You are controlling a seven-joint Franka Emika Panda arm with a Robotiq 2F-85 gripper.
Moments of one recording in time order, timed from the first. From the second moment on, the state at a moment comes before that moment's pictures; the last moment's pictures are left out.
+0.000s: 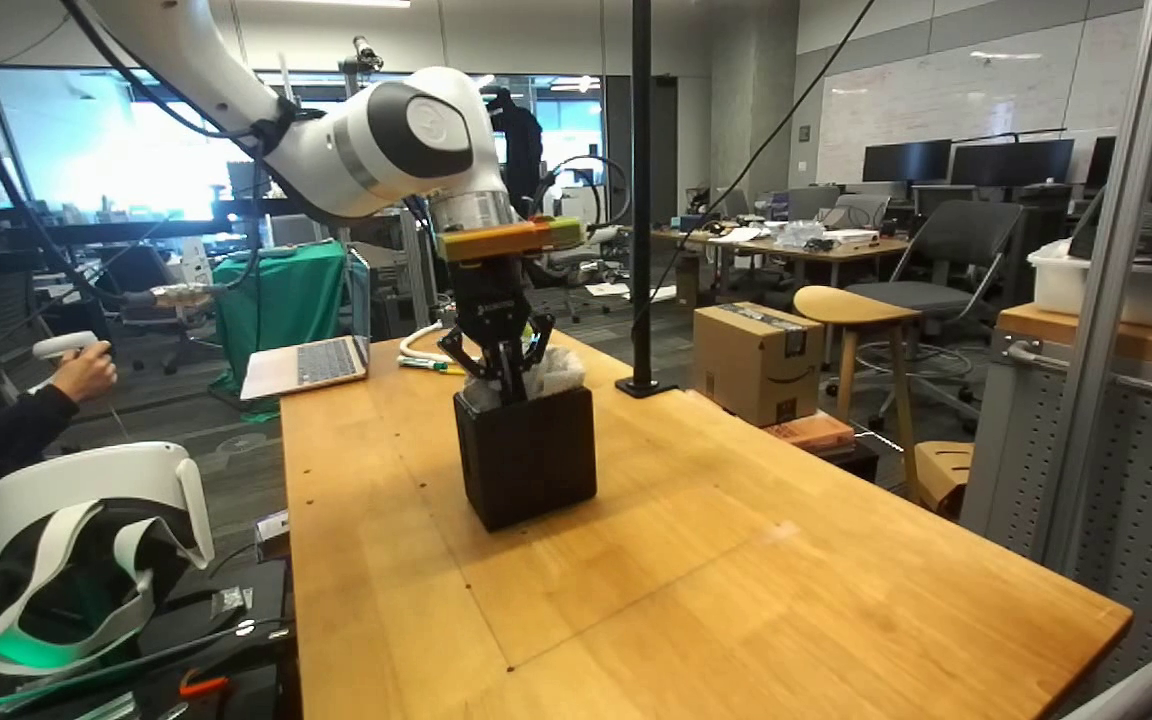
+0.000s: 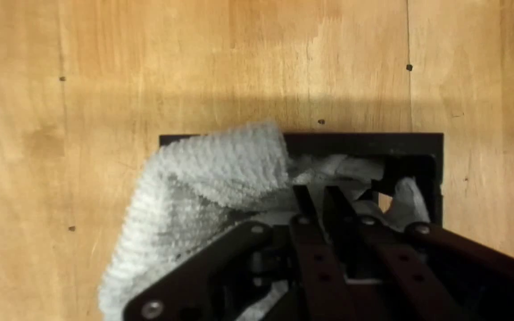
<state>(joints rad) 0.22 -0.01 0.21 -2.27 -0.38 2.18 -0.98</state>
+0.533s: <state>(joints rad) 0.29 -0.17 0.31 -2.26 -0.51 2.08 -0.81</state>
